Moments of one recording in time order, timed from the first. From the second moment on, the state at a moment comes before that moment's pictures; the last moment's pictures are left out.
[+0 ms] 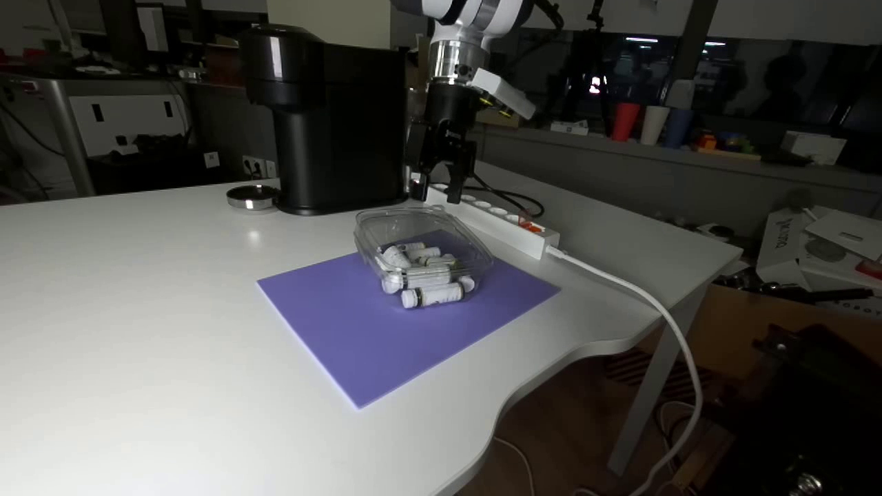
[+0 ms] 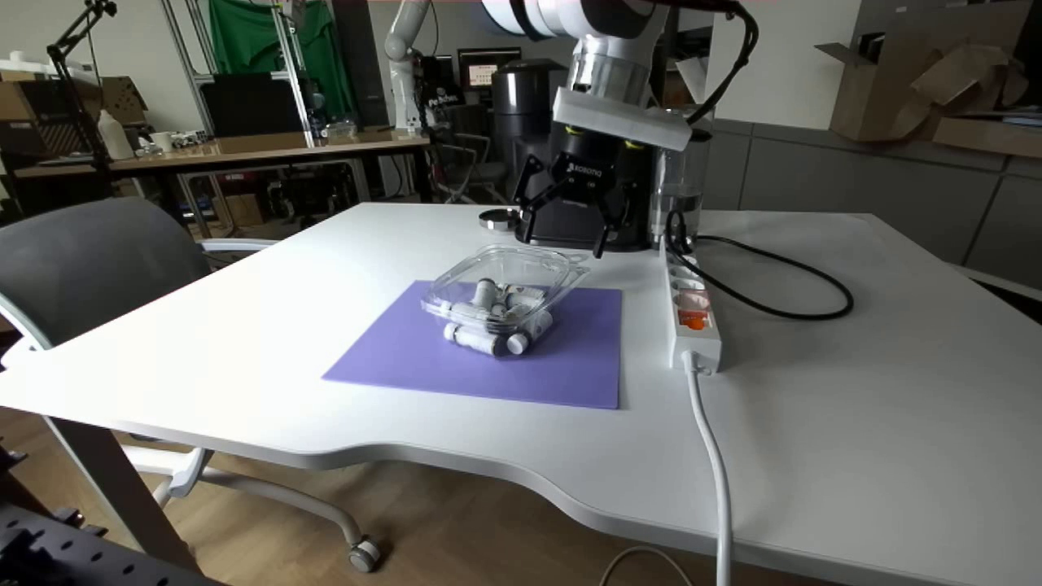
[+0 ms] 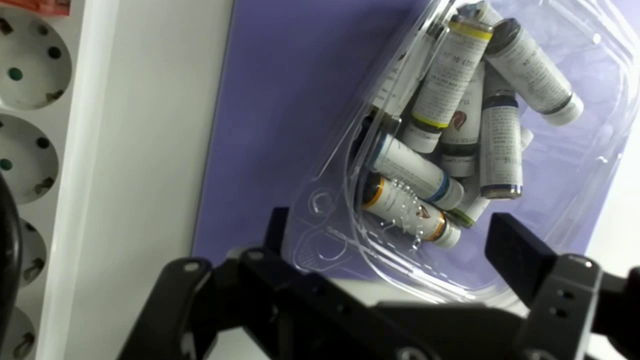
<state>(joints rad) -0.30 0.64 0.03 -1.76 0.20 2.18 -0.74</state>
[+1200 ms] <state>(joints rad) -0.30 0.71 0.06 -1.64 0.22 1.98 -0.87</state>
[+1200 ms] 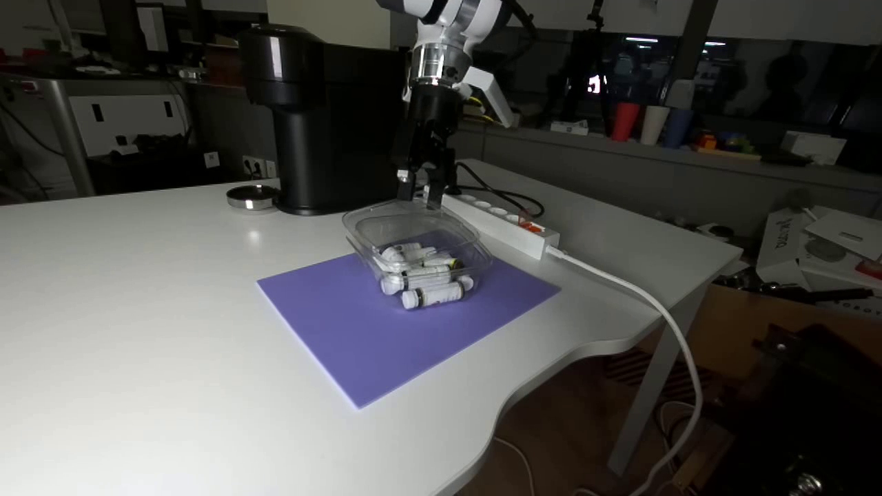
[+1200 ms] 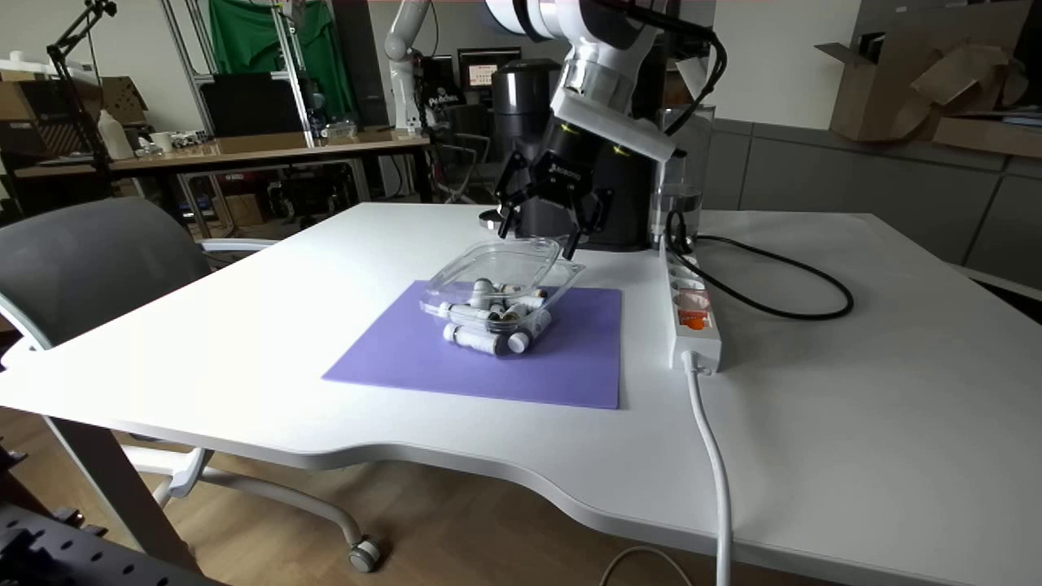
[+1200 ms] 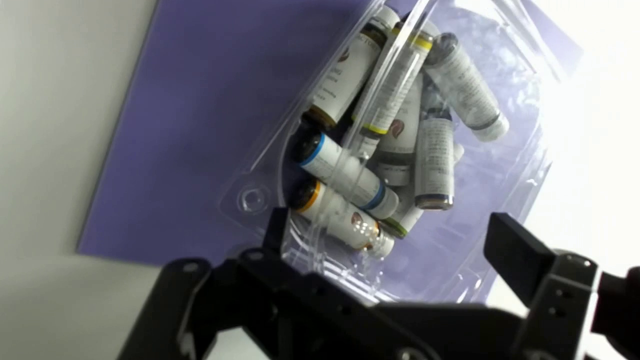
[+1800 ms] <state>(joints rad) -0.29 0.66 0.10 -1.65 0.27 1.92 -0.98</state>
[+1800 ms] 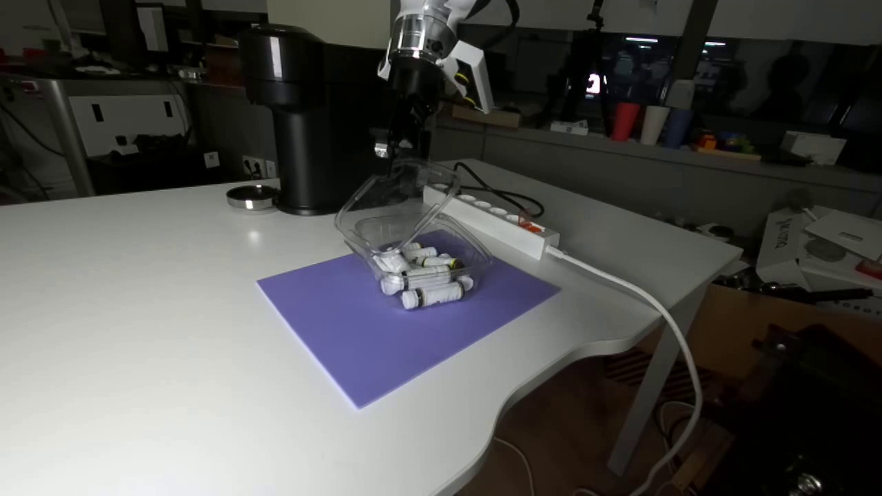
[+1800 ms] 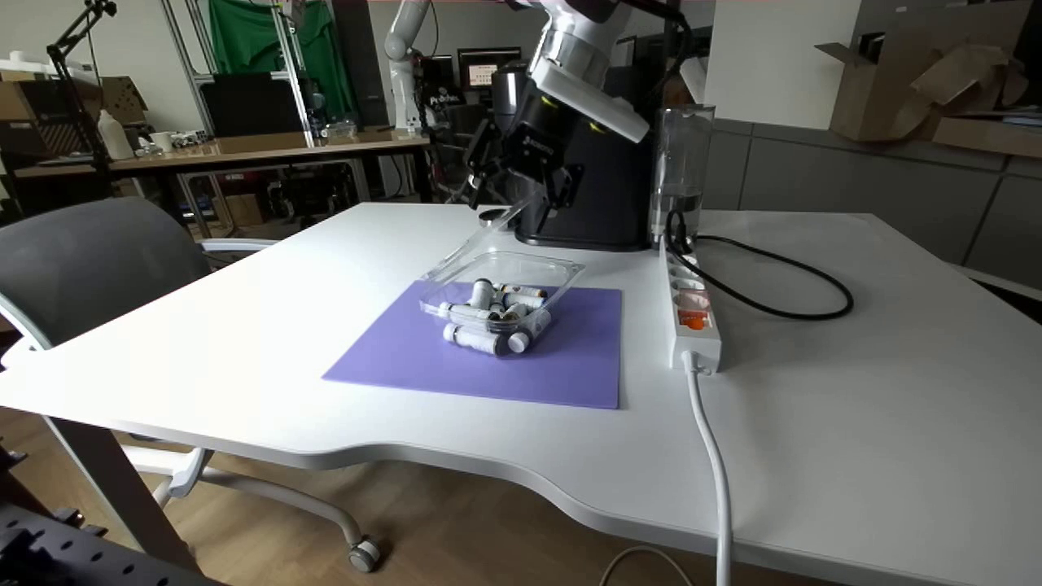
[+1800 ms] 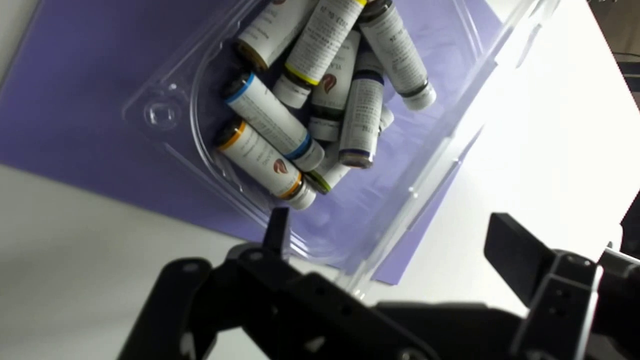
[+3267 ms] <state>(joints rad) -0.01 0.57 0.17 -1.79 0.19 2.09 -1.01</state>
